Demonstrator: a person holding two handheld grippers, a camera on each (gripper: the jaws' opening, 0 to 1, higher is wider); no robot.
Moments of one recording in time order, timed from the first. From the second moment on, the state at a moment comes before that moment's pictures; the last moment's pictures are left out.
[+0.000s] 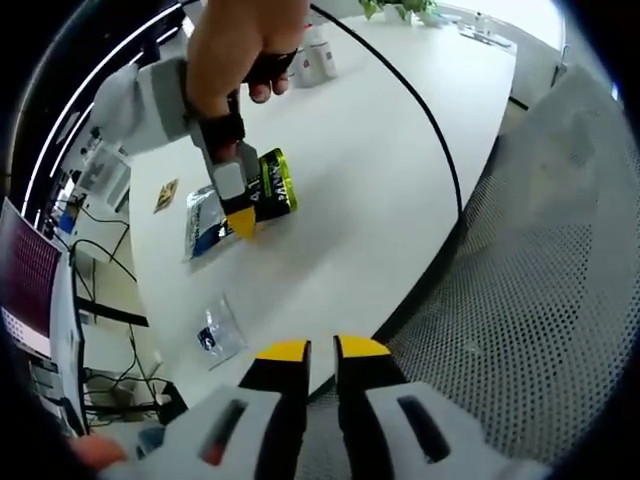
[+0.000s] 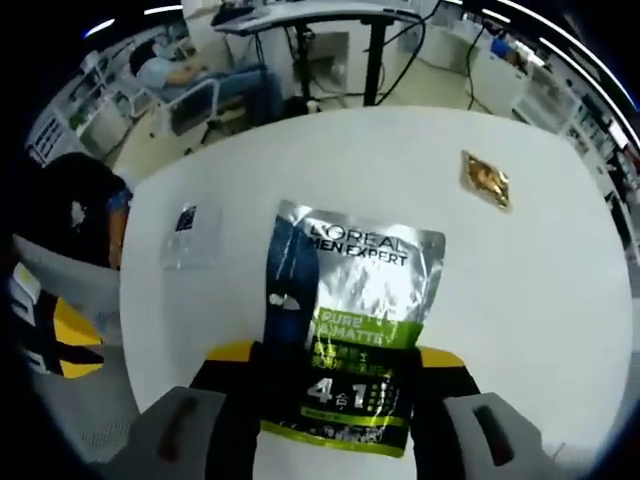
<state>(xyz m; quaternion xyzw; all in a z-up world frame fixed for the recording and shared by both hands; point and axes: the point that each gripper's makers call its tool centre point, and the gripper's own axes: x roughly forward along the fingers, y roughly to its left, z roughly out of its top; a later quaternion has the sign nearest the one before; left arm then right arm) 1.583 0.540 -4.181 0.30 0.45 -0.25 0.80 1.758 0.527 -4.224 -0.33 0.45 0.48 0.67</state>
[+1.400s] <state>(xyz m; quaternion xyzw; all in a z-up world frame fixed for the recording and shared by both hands) 1.599 0.517 -4.150 0.28 0.36 -0.27 0.85 1.692 0.467 -4.117 -0.14 0.34 0.46 0.81</state>
